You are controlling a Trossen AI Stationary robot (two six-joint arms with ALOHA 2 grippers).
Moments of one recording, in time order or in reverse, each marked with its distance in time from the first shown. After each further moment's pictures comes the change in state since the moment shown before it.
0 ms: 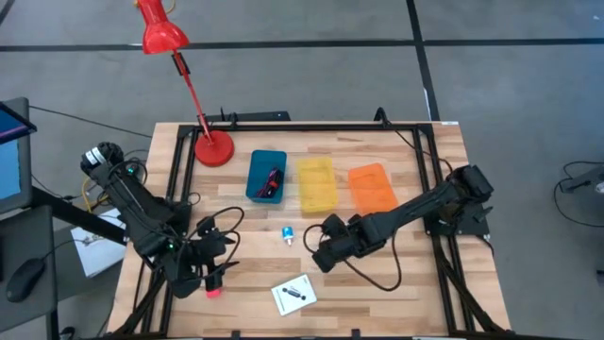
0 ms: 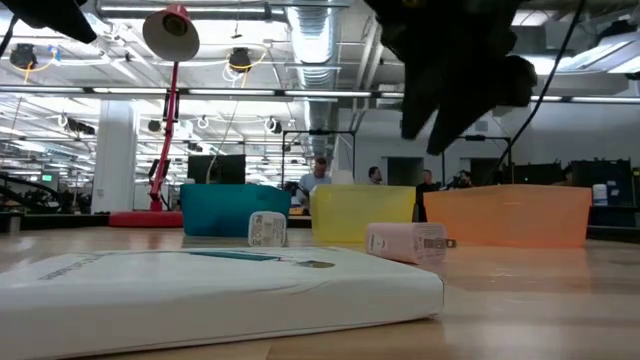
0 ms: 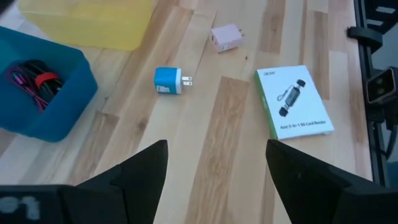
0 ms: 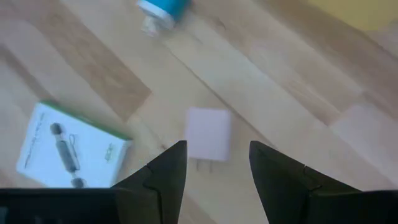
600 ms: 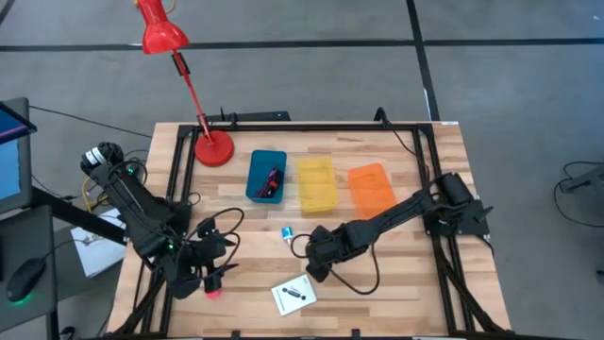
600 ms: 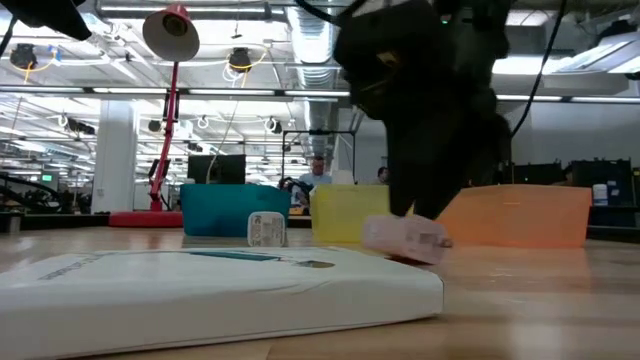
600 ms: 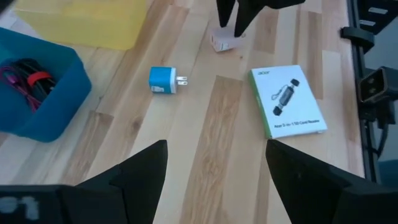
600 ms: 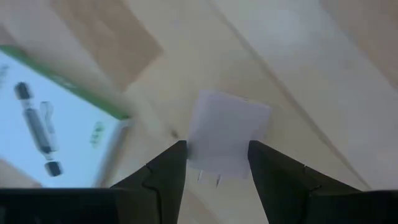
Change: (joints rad) left arm -0.002 0.000 0.000 0.017 0.022 0.008; right arm -0.029 0.178 0.017 0.126 -0.187 -0.125
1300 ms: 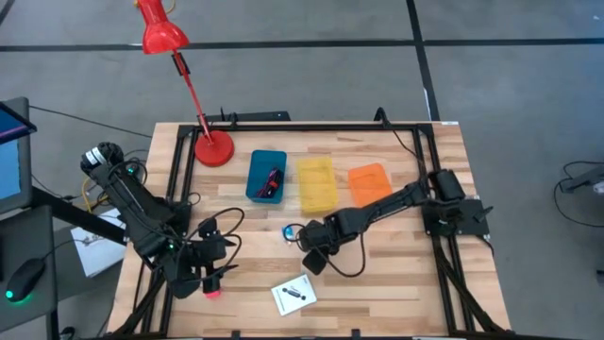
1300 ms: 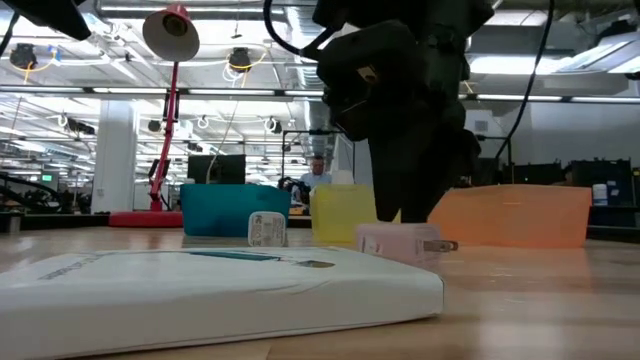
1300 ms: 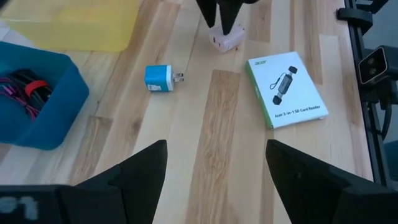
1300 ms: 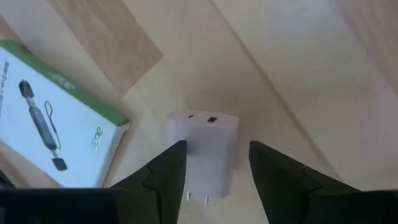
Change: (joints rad) left arm 0.000 0.000 0.000 0.000 0.016 0.088; right arm -0.105 0.029 0.030 -0.011 -0.183 -0.131
